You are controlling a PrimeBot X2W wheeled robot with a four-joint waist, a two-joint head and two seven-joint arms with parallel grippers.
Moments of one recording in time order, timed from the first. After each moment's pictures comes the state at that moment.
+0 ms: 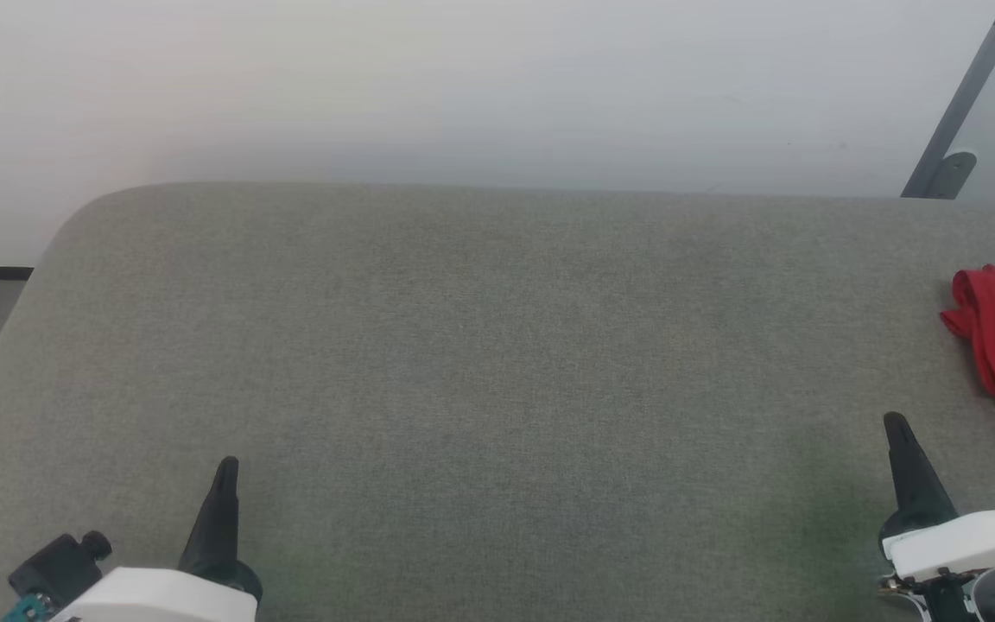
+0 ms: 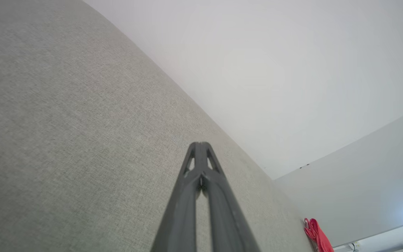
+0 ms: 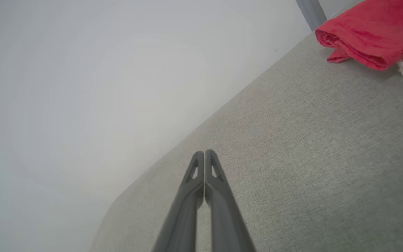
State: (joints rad) left arm 0.04 0.13 0.04 0.19 -0.95 -0.13 -0.10; right arm -0.02 -0.13 -0.12 0.19 0.93 0.13 -0.02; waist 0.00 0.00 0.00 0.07
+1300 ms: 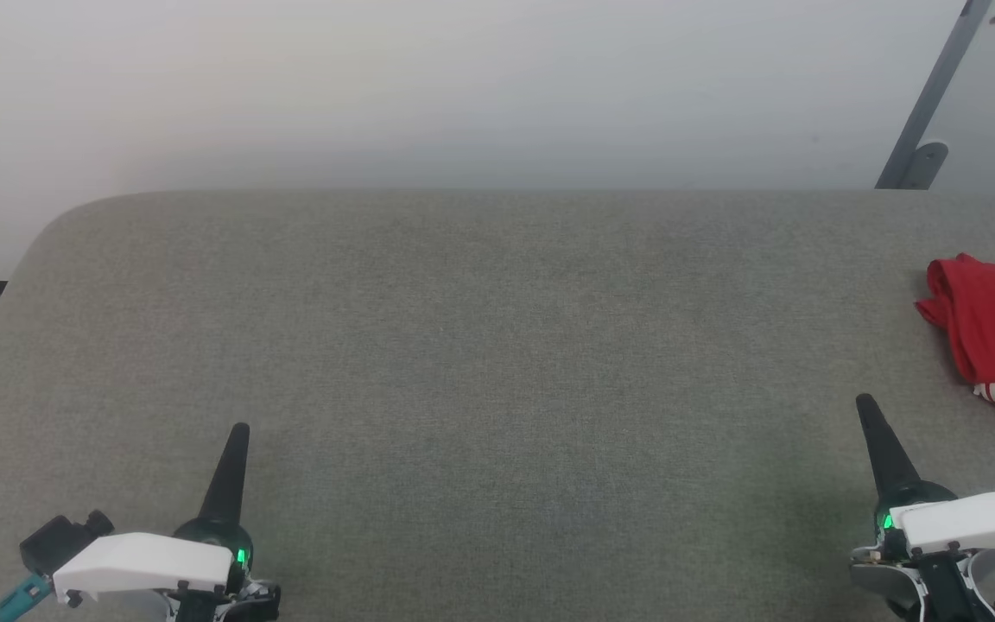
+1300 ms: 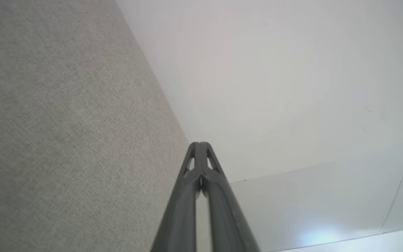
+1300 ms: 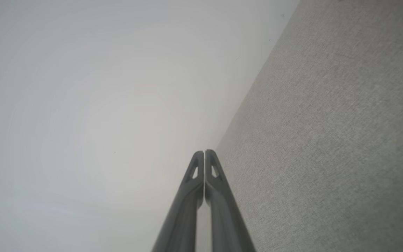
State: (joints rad) left arm -0.04 0.09 0.07 0.22 -1.32 -0.13 0.01; right arm -0.07 -0.09 -0.12 0.22 1.30 0.13 0.05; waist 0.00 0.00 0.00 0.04
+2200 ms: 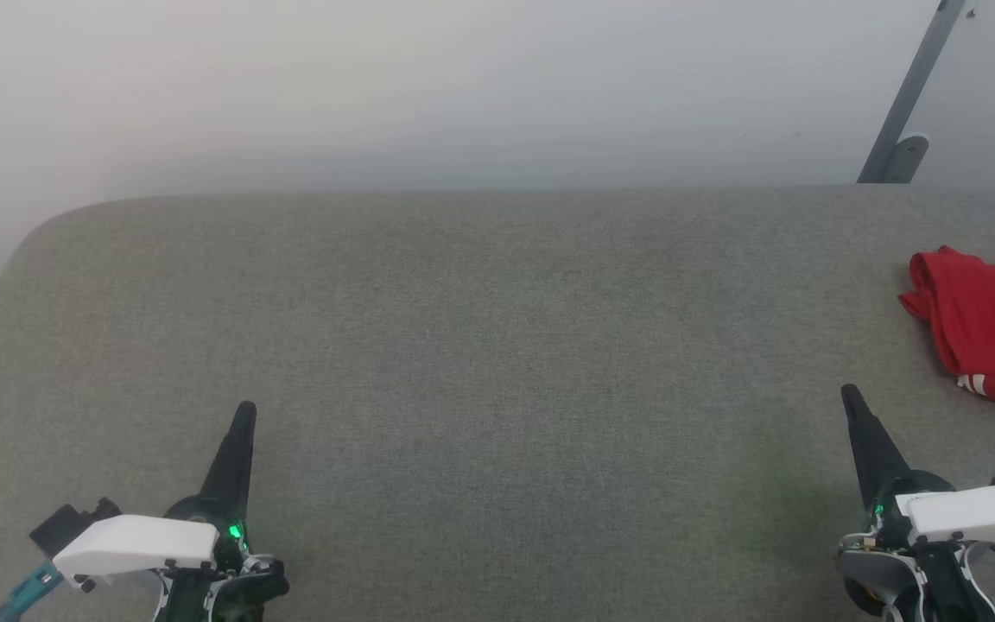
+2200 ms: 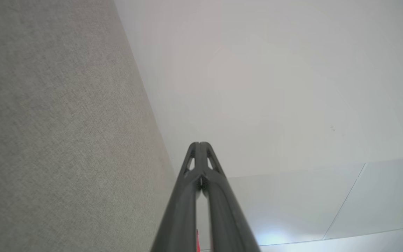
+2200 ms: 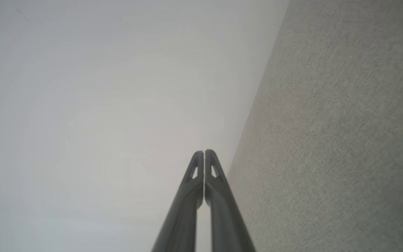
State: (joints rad) left arm -0.08 0.07 0.09 0.24 -1.51 -0.13 0.07; right arm -0.09 -0.06 -0.12 0.24 1.50 0.13 0.09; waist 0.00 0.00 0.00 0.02
